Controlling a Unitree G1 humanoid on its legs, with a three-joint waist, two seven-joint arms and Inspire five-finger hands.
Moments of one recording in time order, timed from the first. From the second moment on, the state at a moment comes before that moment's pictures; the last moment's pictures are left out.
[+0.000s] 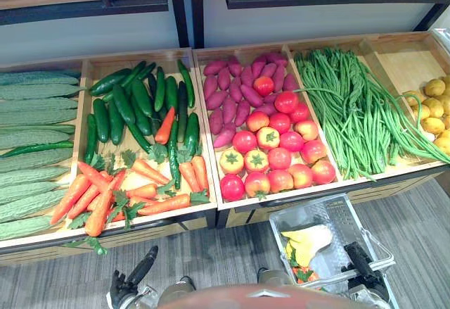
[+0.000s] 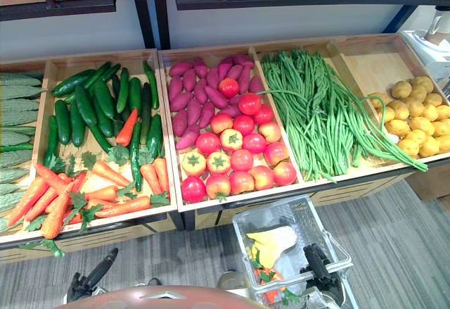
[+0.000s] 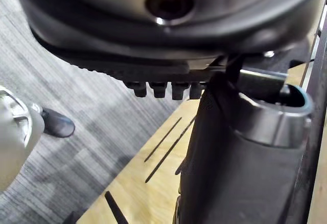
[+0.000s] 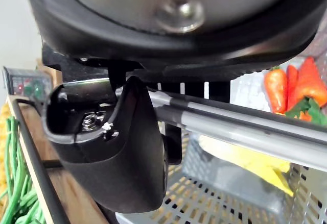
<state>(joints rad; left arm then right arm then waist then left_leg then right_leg) 0.24 -0.04 0.42 0.88 -0.49 -0.24 0.21 0.30 -0.10 -0.47 0.71 0.62 -0.10 0.06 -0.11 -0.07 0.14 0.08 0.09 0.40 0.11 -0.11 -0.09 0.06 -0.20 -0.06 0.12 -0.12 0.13</state>
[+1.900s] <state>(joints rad) 0.23 -0.02 0.43 0.84 -0.38 -0.24 0.17 0.24 -0.08 -0.22 0.63 0.52 -0.08 0.04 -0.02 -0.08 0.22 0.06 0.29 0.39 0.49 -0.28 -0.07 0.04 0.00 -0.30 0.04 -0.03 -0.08</state>
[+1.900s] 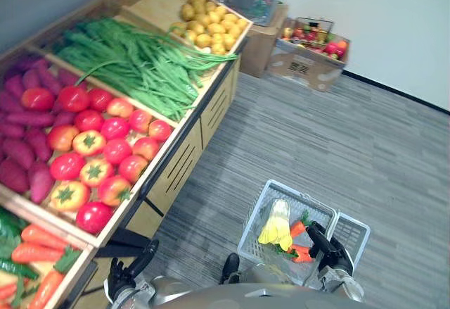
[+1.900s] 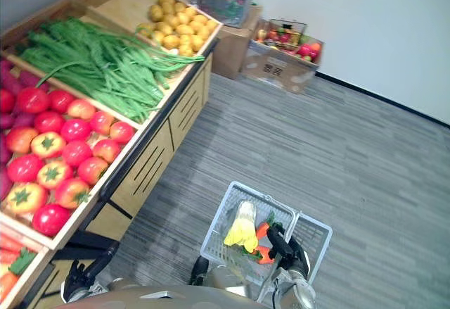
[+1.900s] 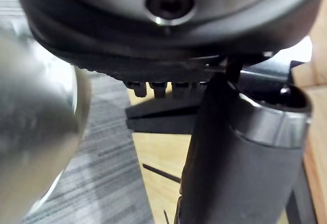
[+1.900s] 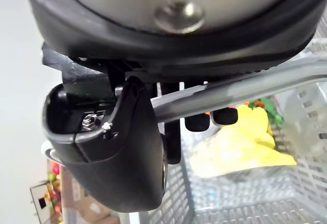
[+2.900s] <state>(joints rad) 0.28 0.03 0.26 0.96 -0.42 -0.17 0.12 0.28 -0.08 -0.18 0.67 0.40 -0.10 0.02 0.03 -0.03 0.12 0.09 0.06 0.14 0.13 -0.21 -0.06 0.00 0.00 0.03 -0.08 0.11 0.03</state>
